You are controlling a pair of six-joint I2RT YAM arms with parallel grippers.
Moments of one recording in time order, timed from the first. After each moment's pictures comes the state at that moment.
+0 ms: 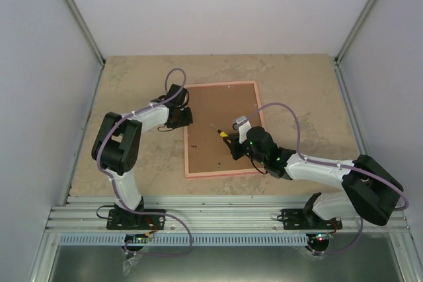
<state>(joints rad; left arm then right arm) -0.37 1.85 1.12 -0.40 0.04 -0.51 0.87 1.34 0.54 0.32 0.06 0.32</state>
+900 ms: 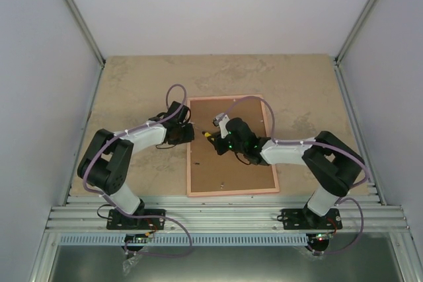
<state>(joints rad) -0.46 1.63 0.84 -0.30 0.08 -0.58 0.87 1.67 0.76 0.32 -0.05 0.30</state>
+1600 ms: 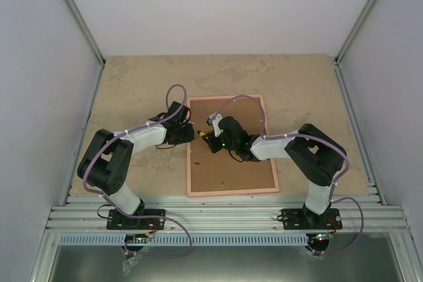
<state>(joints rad) -0.47 1.63 0.84 -0.30 0.07 -0.58 0.87 1.85 0.87 0.37 -0.06 0.30</state>
